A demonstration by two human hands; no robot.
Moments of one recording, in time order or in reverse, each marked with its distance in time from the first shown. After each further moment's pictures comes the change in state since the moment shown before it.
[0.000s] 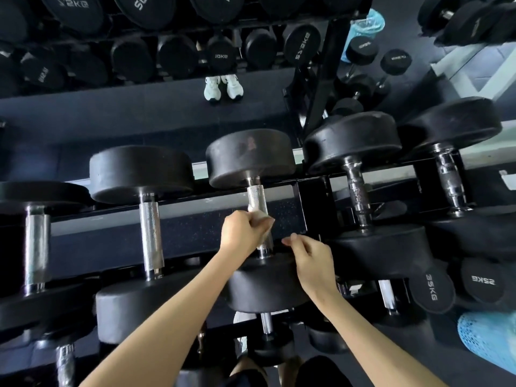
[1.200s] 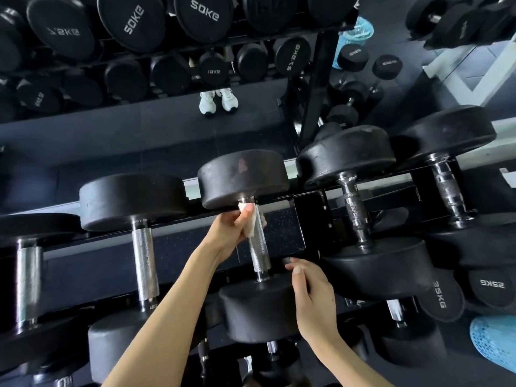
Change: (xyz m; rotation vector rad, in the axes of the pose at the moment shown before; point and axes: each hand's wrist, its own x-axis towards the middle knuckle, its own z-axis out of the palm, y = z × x) left_hand 0.059 -0.016 -0.004 -0.792 -0.294 -0.086; right_hand -0.020 0.019 0.008 0.087 0.115 -0.103
